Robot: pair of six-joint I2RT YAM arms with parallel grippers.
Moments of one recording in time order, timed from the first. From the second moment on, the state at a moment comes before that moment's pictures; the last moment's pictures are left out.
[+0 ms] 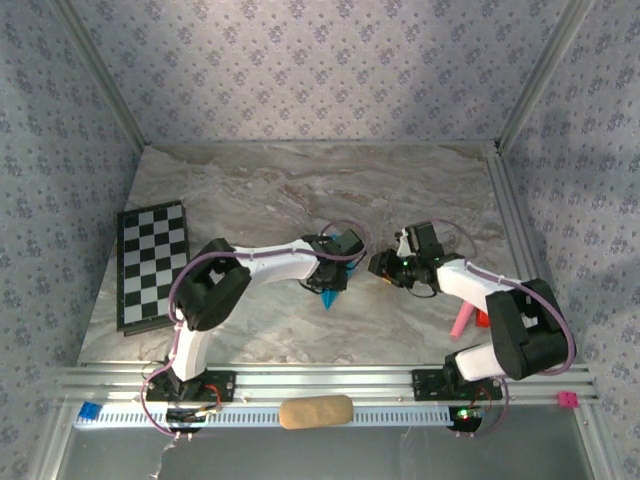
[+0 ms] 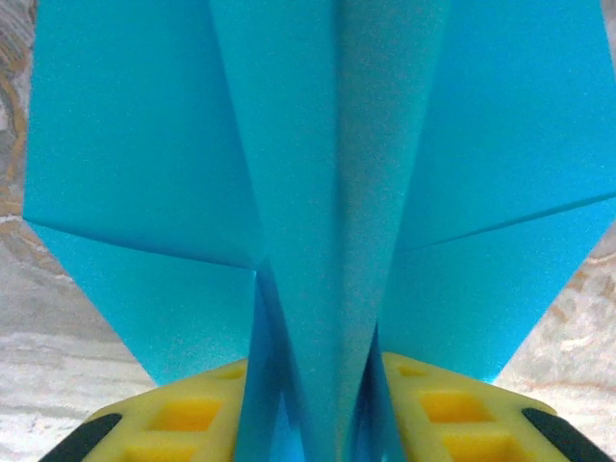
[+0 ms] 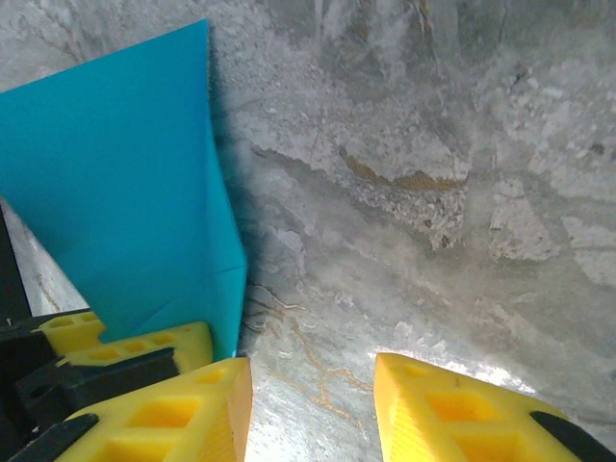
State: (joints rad) left arm -0.98 1.99 1.35 -0.68 -0.17 -0.84; right arm 0.31 1.40 0.60 -0.14 -0.46 0.69
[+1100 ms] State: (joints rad) left arm -0.98 2.07 1.50 -0.85 -0.26 -1.02; right arm 0.22 1.32 0.58 -0.17 -0.54 0.62
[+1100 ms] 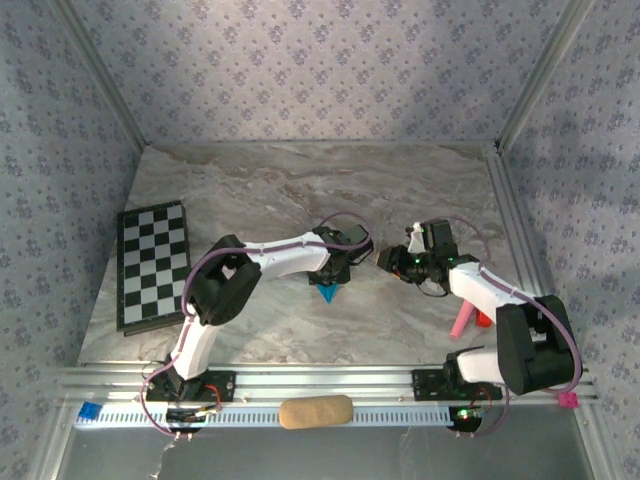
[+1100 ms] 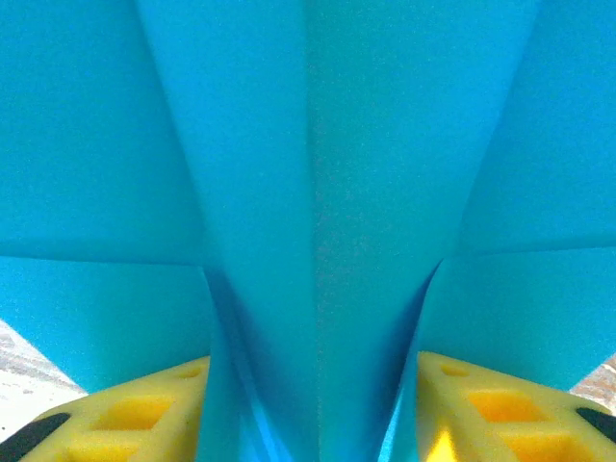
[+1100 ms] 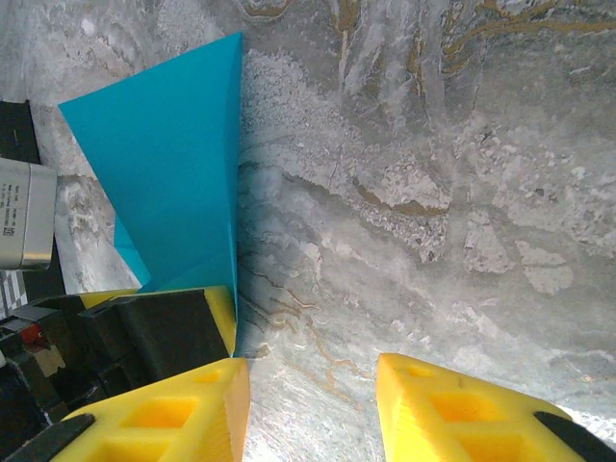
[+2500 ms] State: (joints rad) left arm -0.37 1.15 0.71 -0.38 -0.49 -0.45; right arm 0.08 1.17 0.50 -0.03 0.33 0.15
